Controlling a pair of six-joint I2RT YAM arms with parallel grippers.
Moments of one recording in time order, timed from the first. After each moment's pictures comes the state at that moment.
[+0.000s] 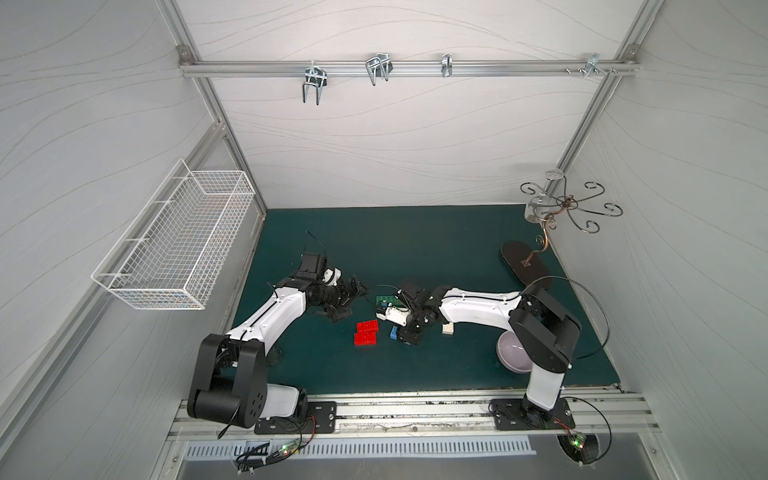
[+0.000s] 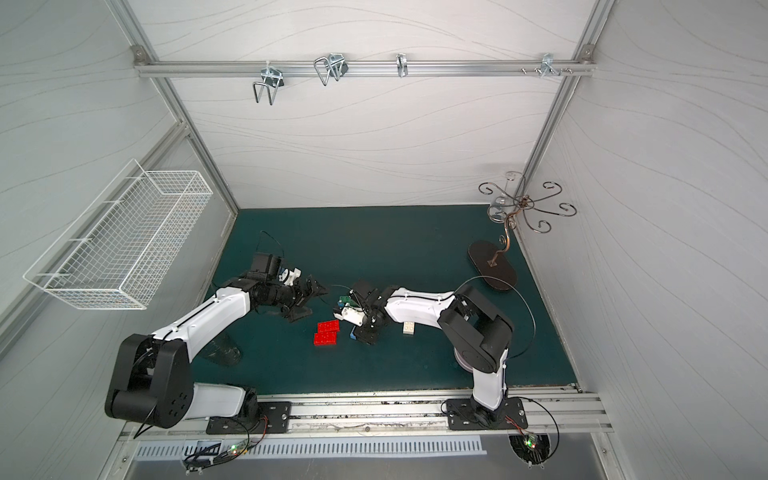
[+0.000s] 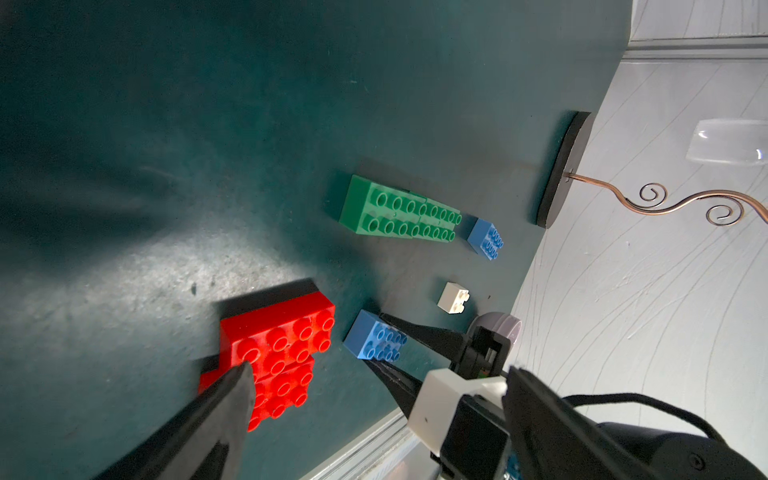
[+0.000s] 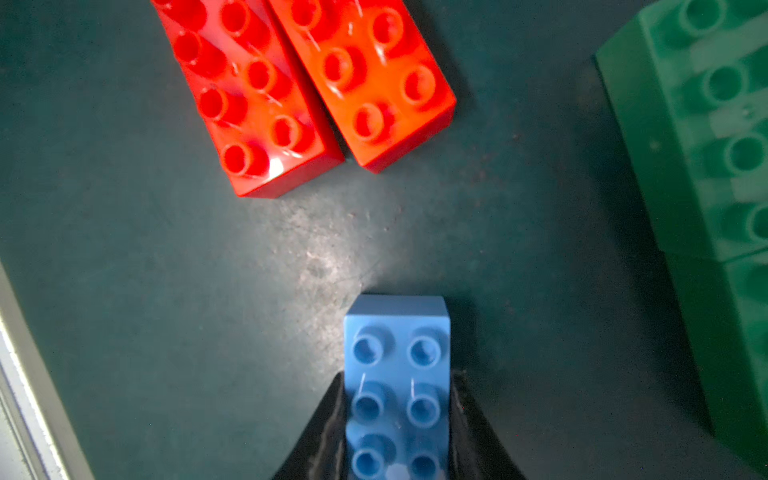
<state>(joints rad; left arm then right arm) -0.14 1.37 0.81 -0.54 0.66 -0.76 0.99 1.84 1.13 -0.51 -0.23 -0.26</state>
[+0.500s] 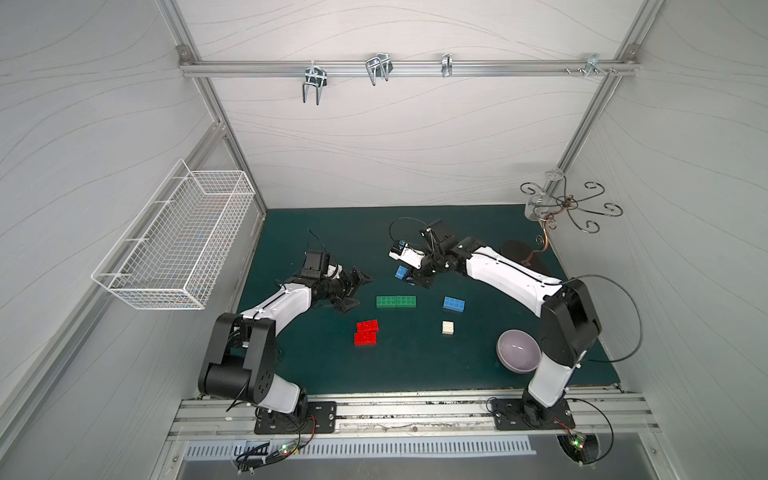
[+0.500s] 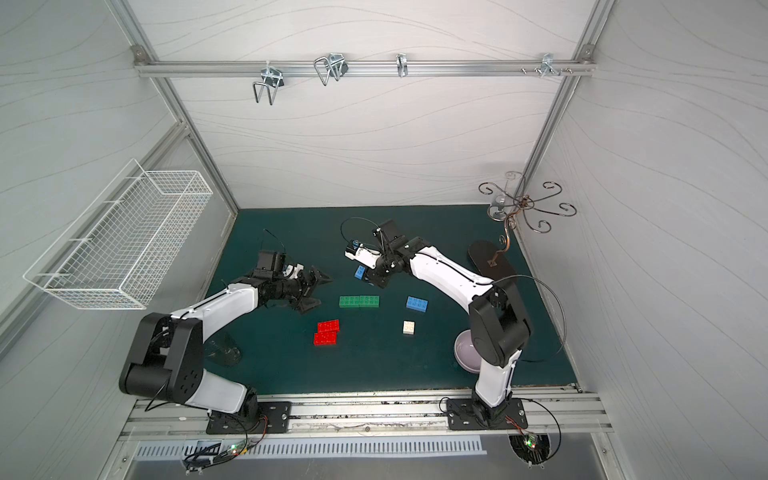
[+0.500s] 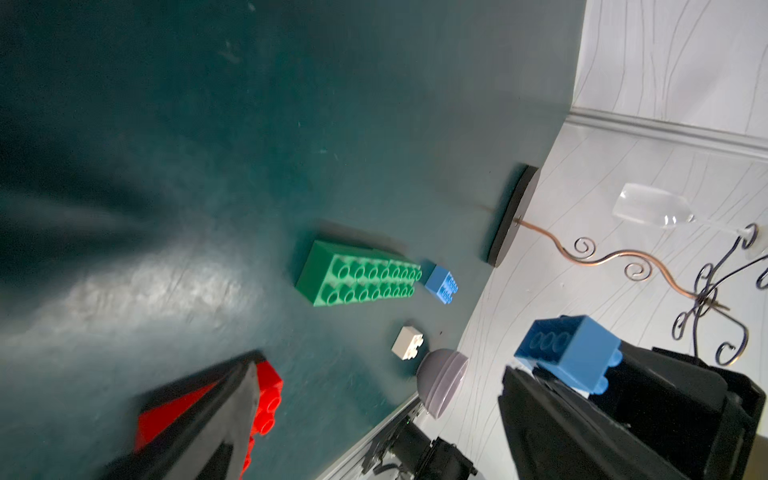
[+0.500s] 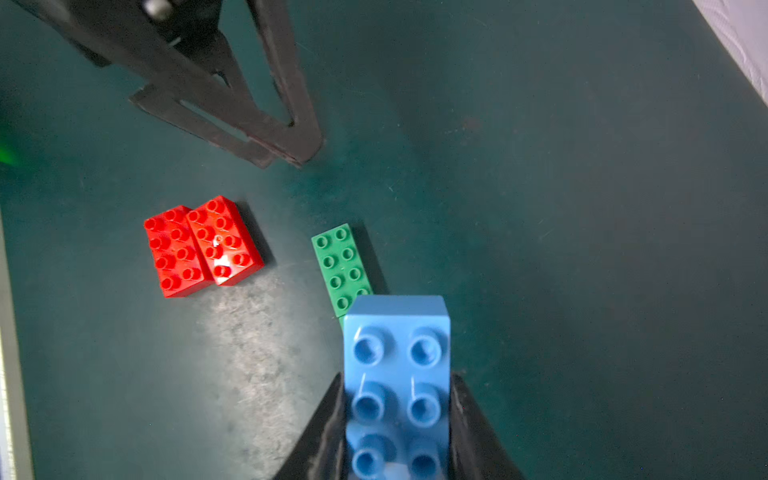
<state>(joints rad) -0.14 1.52 0.80 -0.24 0.69 -1.00 0.71 1.84 1.50 -0.64 -0.34 -0.54</state>
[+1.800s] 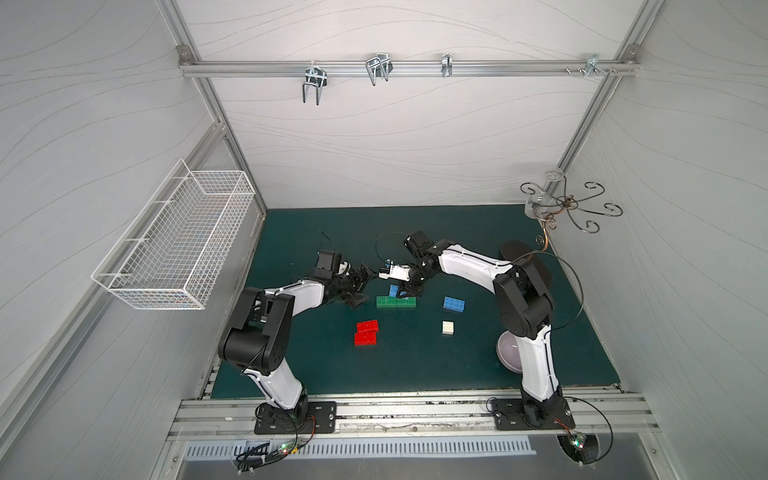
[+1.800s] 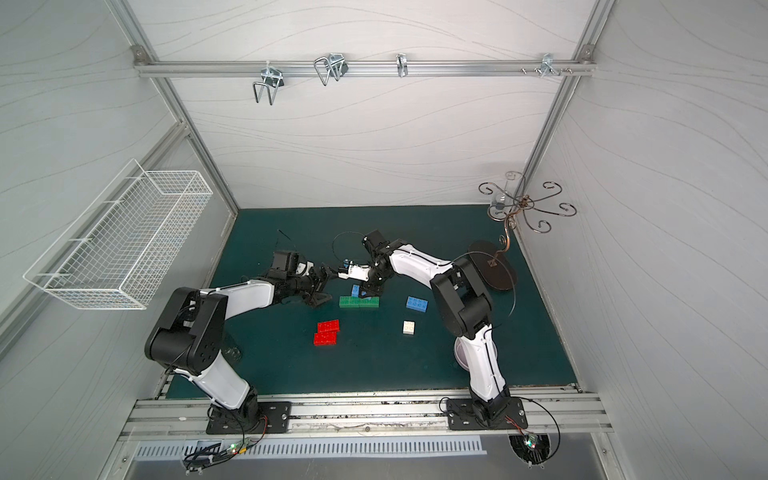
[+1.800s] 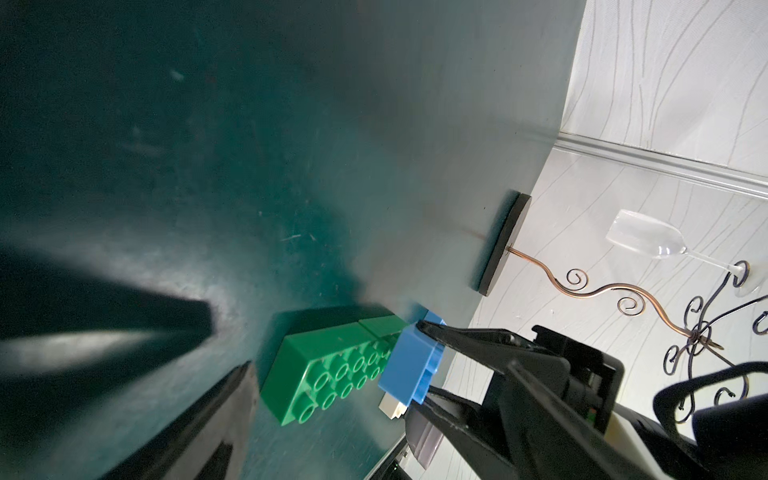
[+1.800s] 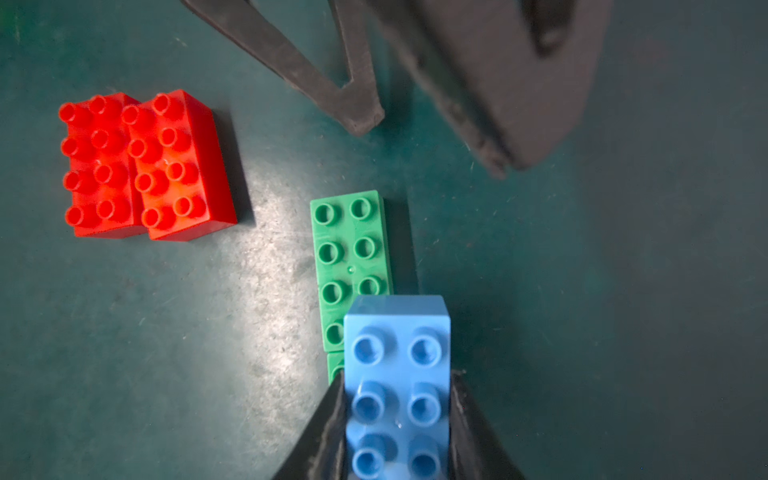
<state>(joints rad) -0.20 1.68 0.81 -0.01 0.66 -1.10 0.71 2.11 1.60 -0.71 -0.44 -0.75</state>
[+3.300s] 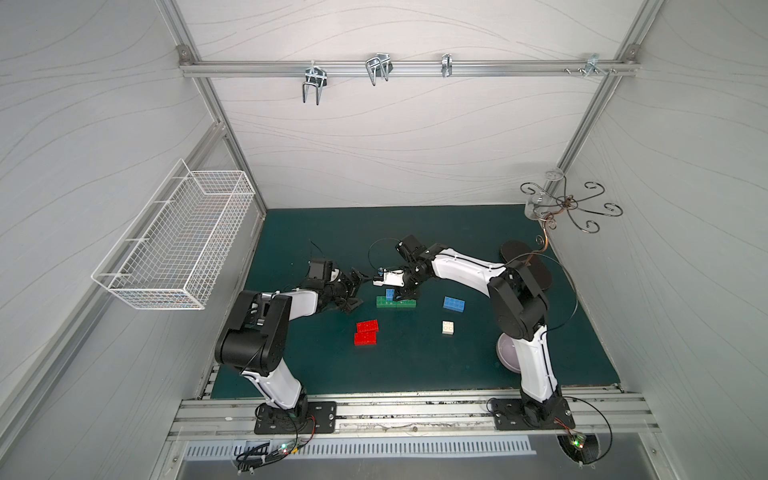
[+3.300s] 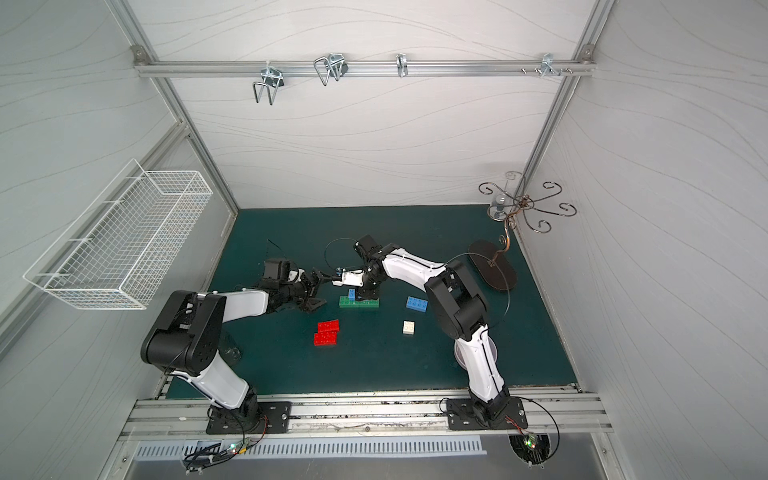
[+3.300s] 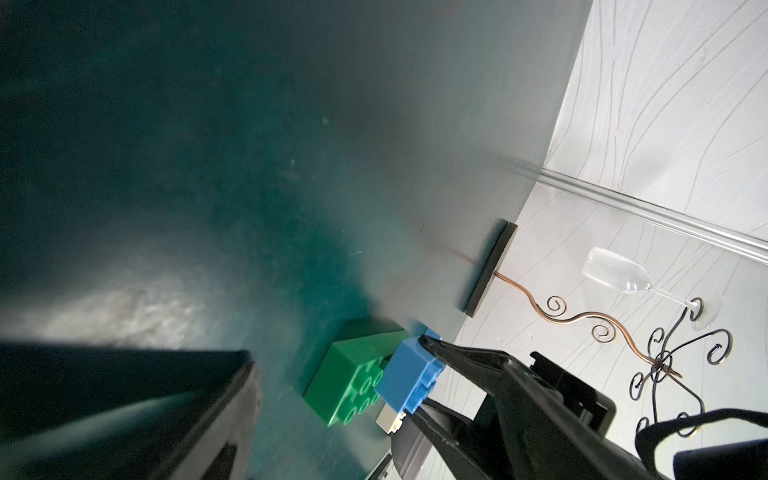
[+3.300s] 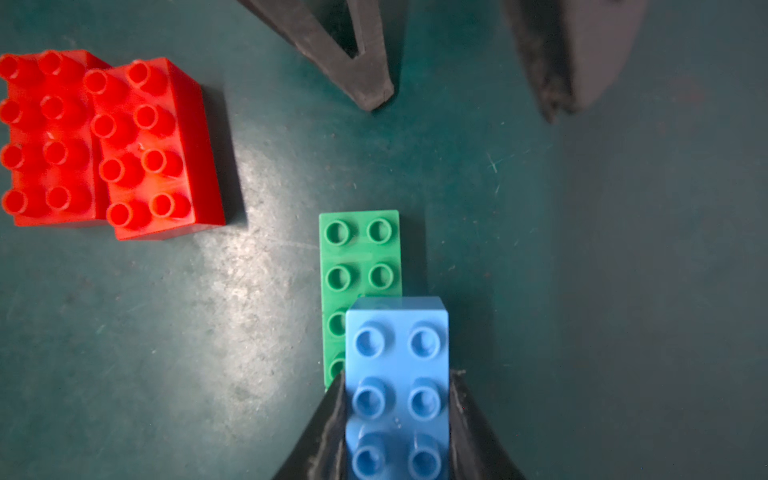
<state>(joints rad) -0.13 1.67 0.69 0.13 0.67 -1.17 0.77 2.12 1.61 -0.69 -0.34 -0.82</state>
